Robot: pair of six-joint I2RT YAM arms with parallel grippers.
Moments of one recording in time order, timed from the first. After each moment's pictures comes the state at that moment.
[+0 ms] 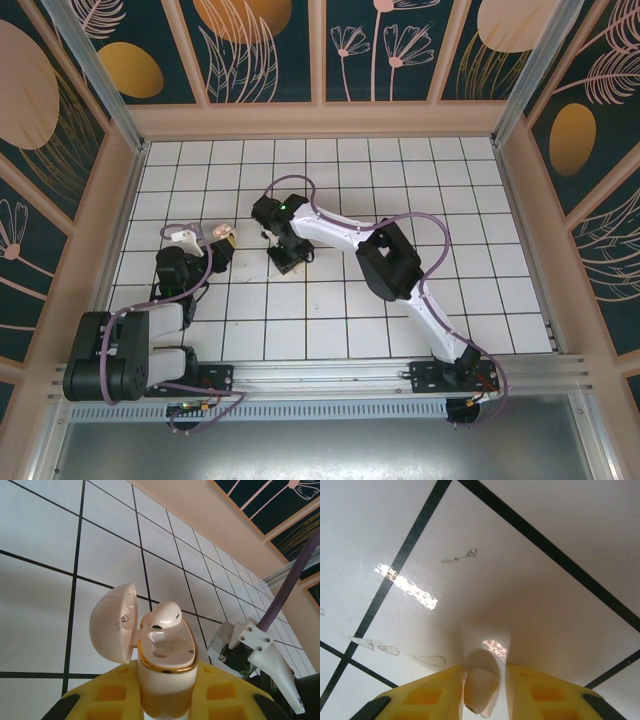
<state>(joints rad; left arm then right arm) 0.00 1.27 0.16 0.79 0.47 -0.62 0.94 2.39 2.03 -1.12 -0.08 0.22</state>
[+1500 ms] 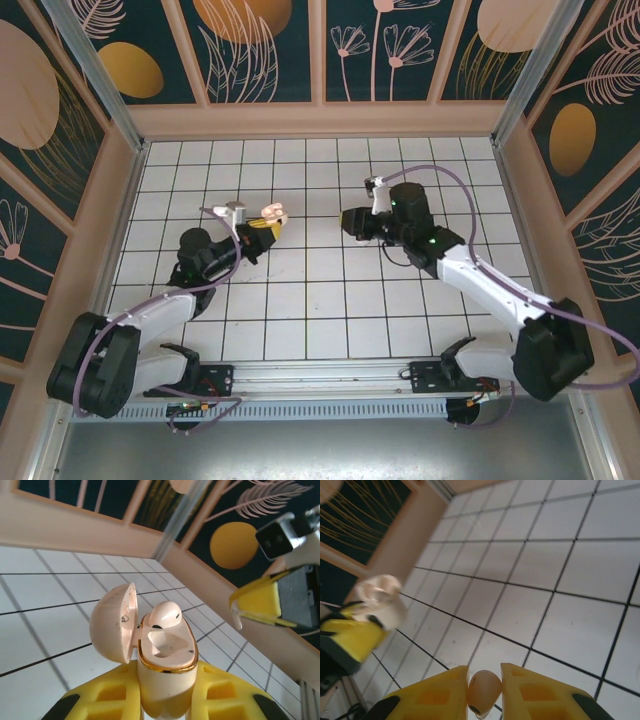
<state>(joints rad) -0.36 1.23 0.37 0.82 0.59 -0.49 0.56 1.21 0.85 -0.06 -0.37 0.50</state>
